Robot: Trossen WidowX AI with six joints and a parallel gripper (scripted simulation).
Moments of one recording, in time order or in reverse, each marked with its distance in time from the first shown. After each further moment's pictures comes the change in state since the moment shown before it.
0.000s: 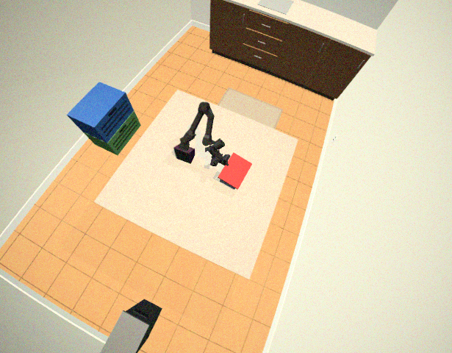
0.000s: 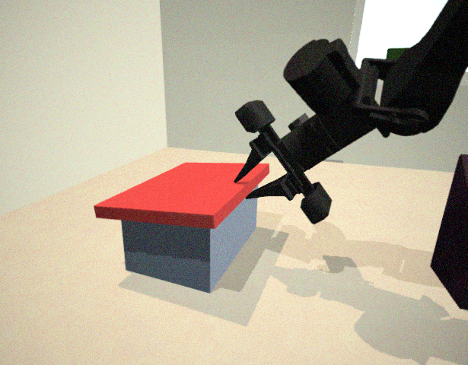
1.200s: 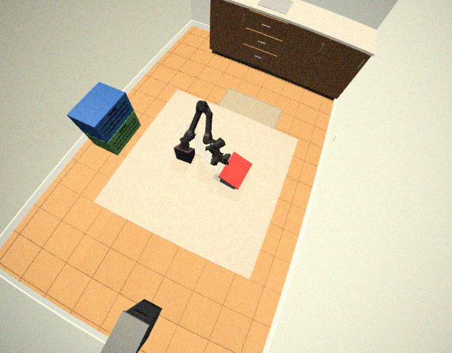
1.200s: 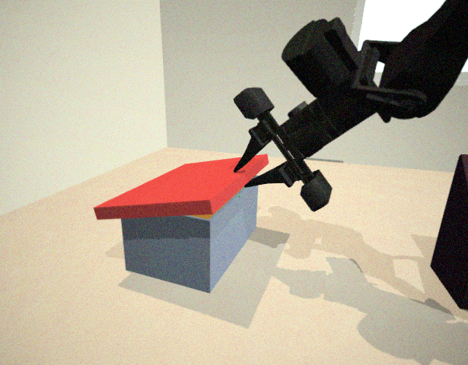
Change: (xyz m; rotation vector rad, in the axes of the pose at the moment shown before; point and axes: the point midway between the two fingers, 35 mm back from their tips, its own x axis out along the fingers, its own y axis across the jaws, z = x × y) arm -0.010 0.015 0.000 0.001 -0.001 -0.007
